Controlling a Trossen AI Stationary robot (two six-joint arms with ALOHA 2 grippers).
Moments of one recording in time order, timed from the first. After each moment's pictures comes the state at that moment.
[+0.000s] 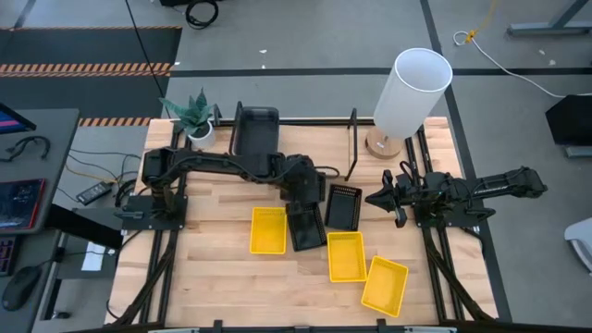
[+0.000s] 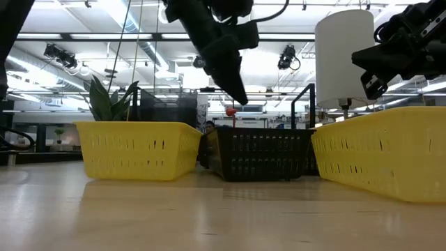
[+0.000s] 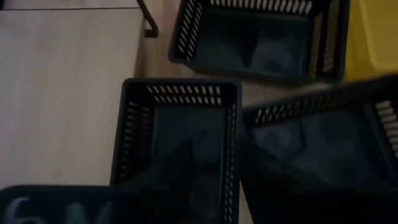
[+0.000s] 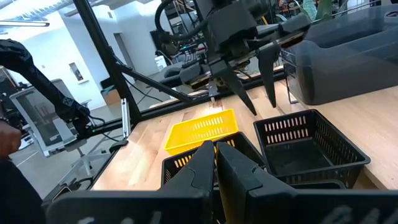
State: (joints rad) left arm 0.07 1.88 1.50 -0.57 -0.08 0.14; right arm 0.08 0.23 0.01 0.22 0.02 0.31
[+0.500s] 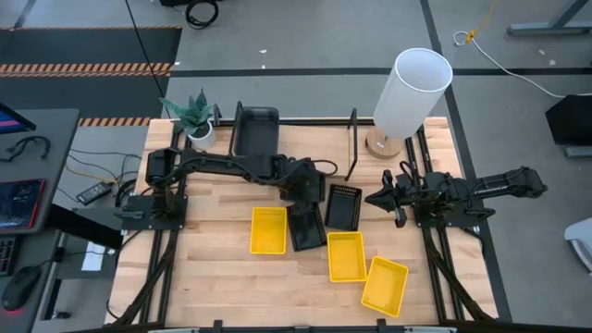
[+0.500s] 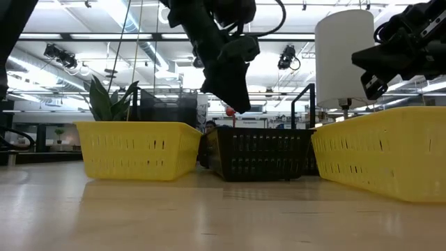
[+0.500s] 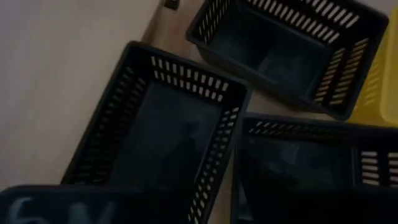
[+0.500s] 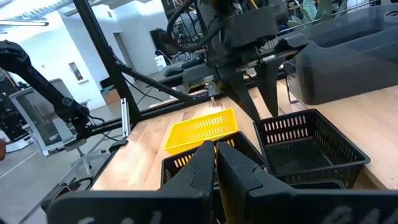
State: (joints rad) left arm 0.06 1.91 1.50 -0.57 -0.08 -0.21; right arm 0.08 0.23 0.01 0.22 0.02 0.31
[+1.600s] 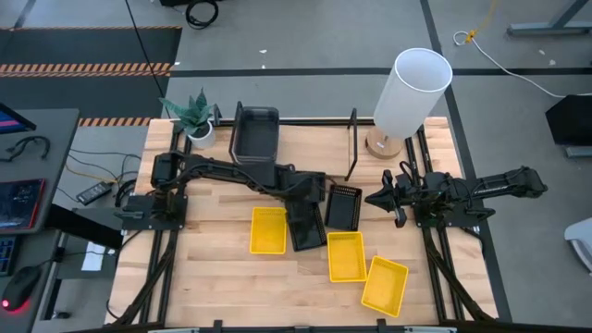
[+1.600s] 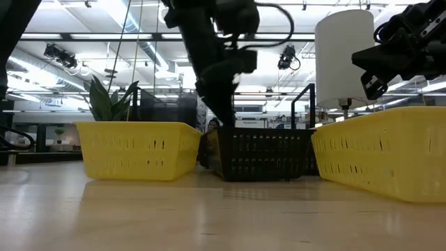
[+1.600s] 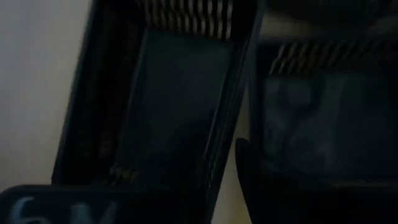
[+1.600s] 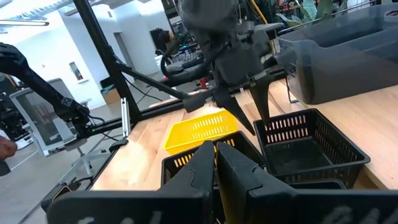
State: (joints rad) left arm 0.02 1.96 1.50 -0.72 -0.19 -0.09; right arm 0.08 0.24 0.01 0.22 0.02 0.31
